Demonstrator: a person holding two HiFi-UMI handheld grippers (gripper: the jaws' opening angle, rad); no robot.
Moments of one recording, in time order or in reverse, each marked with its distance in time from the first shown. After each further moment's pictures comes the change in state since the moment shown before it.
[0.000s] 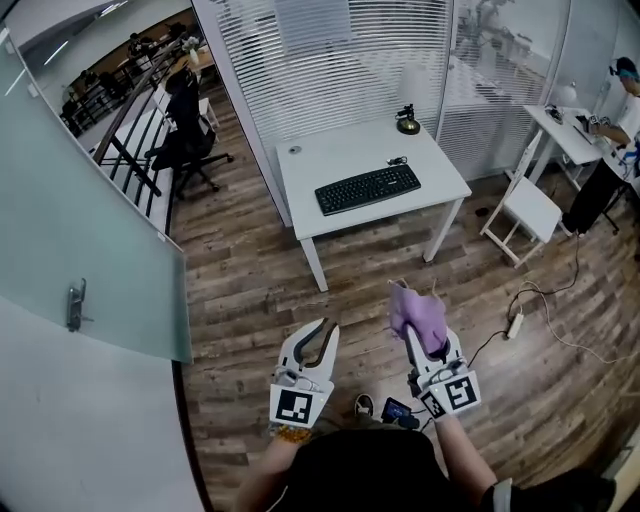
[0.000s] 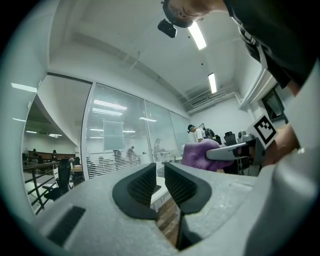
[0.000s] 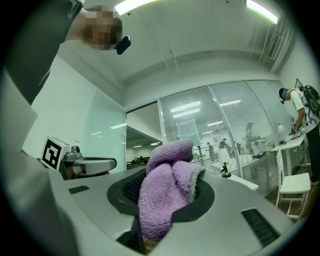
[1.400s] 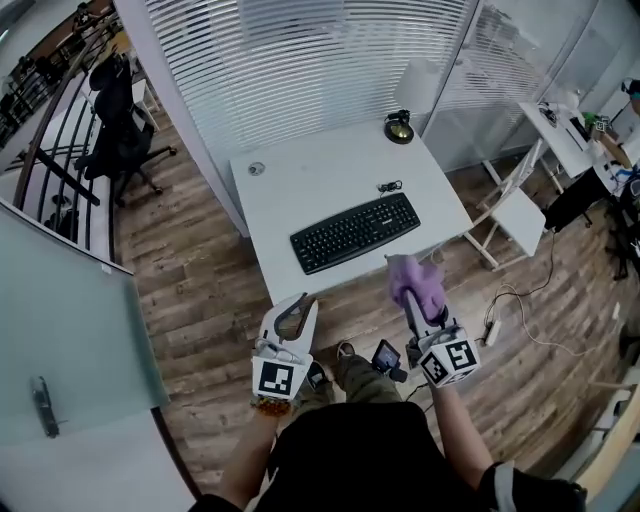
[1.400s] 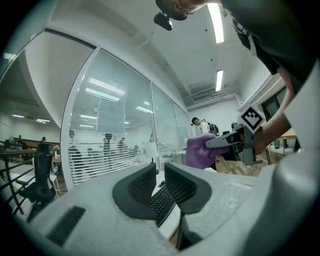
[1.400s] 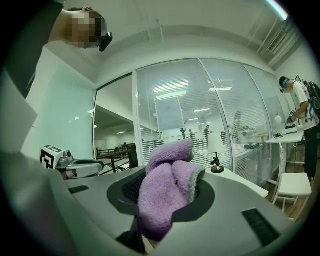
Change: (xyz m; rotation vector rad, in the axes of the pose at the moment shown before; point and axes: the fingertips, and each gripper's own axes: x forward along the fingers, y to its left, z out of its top) left arm 0.301 0.235 -0.102 -0.076 0.035 -0.123; right arm 0.318 -0.207 -0.061 0.028 0.196 -0.179
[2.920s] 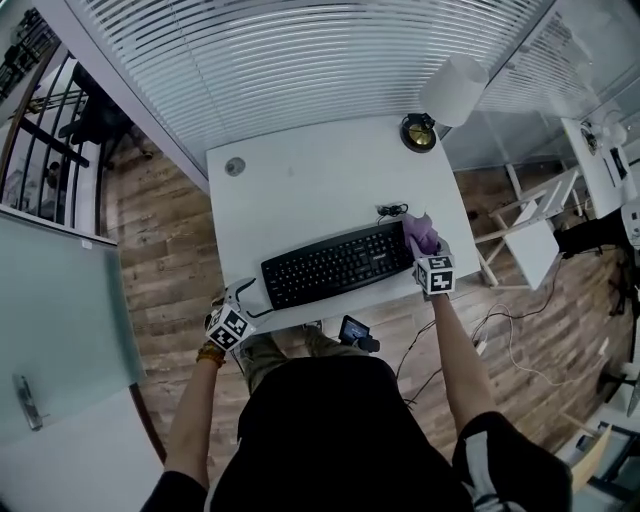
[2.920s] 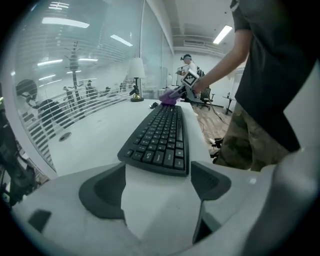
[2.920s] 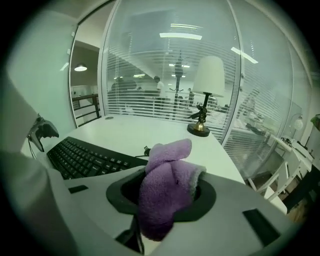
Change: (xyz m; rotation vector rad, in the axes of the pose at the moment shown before) left arm 0.117 0.092 -0.320 0.056 0.713 -0.372; right arm 0.262 -0.321 -0.207 -0.240 0.598 -0.079
